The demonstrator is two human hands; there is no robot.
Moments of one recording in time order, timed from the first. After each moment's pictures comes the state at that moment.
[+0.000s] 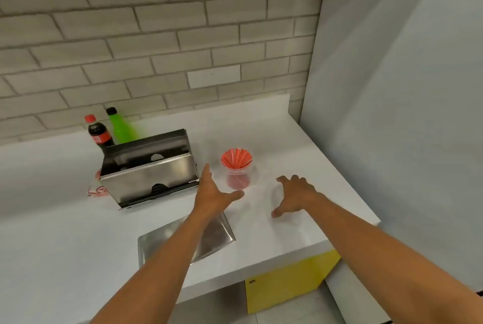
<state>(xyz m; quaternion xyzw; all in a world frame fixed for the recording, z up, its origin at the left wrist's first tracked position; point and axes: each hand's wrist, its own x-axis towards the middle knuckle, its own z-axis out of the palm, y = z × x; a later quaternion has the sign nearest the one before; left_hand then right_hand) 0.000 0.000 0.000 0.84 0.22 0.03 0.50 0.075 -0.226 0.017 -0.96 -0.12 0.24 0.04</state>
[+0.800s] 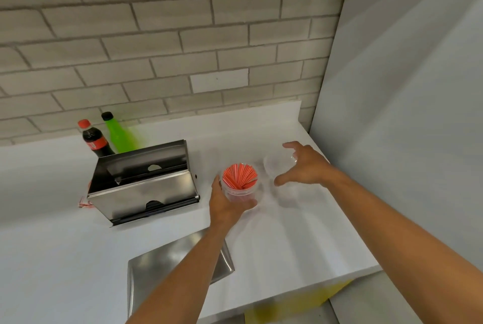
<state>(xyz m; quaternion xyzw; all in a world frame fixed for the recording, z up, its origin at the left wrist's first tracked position) 0.066 -0.017 -0.037 0.76 0.28 0.09 0.58 0.171 -0.222 0.087 -0.94 -0.12 0.18 0.28</state>
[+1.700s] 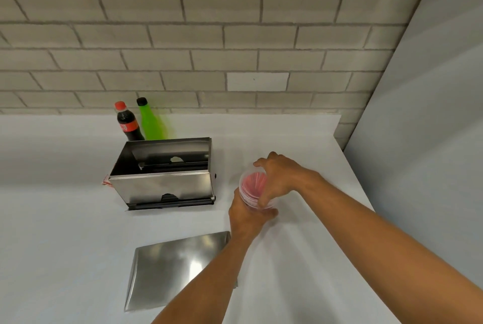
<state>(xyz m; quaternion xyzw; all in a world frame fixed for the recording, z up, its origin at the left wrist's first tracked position) 0.087 -0.036 -0.060 0.70 0.34 0.15 0.61 0.189 -0.107 0.090 -0.91 -0.35 0.23 0.02</state>
